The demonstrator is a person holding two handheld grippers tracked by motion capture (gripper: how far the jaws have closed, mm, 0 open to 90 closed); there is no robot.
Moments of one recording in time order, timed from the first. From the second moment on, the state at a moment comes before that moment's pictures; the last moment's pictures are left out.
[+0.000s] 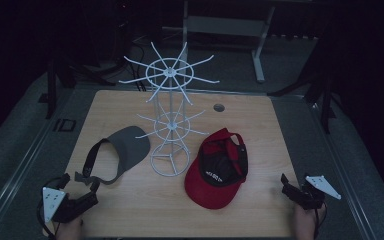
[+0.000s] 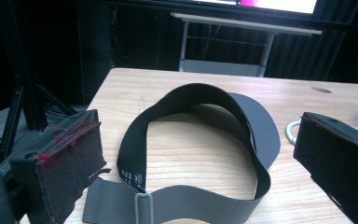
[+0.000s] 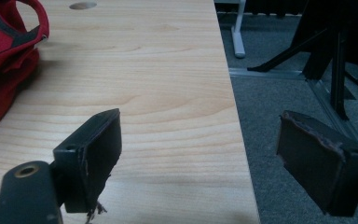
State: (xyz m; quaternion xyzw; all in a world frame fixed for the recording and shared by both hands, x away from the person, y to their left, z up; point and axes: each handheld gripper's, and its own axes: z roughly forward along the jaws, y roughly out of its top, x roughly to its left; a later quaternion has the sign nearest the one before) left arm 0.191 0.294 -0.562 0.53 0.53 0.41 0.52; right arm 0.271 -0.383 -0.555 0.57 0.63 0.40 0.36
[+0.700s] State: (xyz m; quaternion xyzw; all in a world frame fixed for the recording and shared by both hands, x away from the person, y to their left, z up) left arm 0.189 0.279 -0.557 0.54 0.50 0.38 0.56; right arm 0.275 -0.355 -0.514 0.53 0.68 0.39 0.33
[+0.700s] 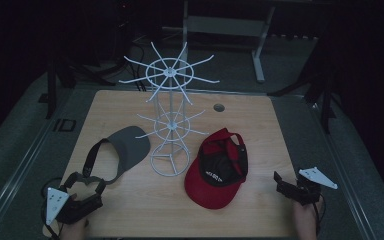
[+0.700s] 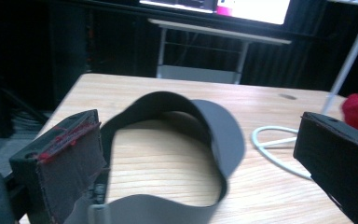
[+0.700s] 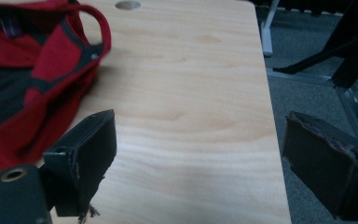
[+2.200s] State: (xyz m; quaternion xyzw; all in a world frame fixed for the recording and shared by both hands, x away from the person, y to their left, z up) left arm 0.192 0.257 -0.553 0.59 0.48 0.34 0.55; right arm 0.366 -0.238 -0.531 0.51 0.76 0.34 0.21
